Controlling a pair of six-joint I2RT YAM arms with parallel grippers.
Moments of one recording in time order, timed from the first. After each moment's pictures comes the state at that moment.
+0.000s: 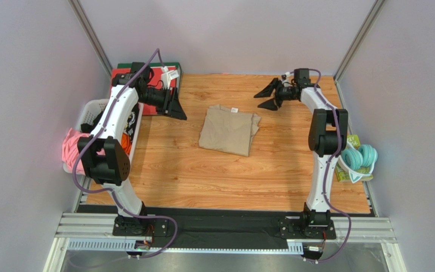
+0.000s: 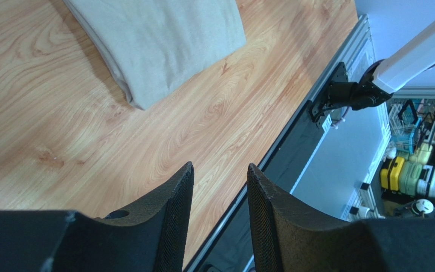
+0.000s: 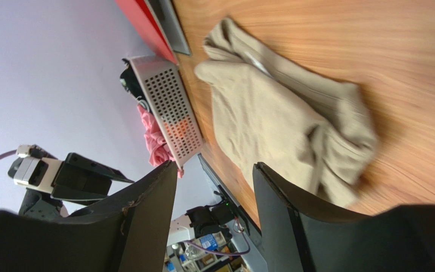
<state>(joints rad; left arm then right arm) -0.08 1.77 1.73 -1.17 0.91 0.22 0.00 2.30 1.86 -0.49 -0.98 0.81</state>
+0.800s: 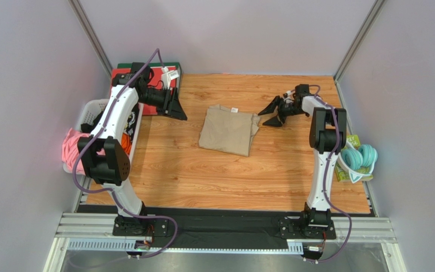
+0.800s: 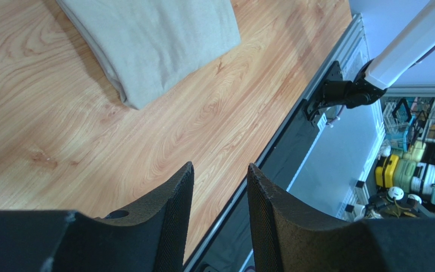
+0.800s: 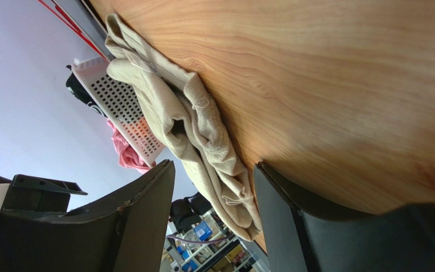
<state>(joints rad) -0.08 1.77 1.73 -1.18 0.92 0.22 -0.06 2.38 1.75 -0.60 -0.94 0.64</state>
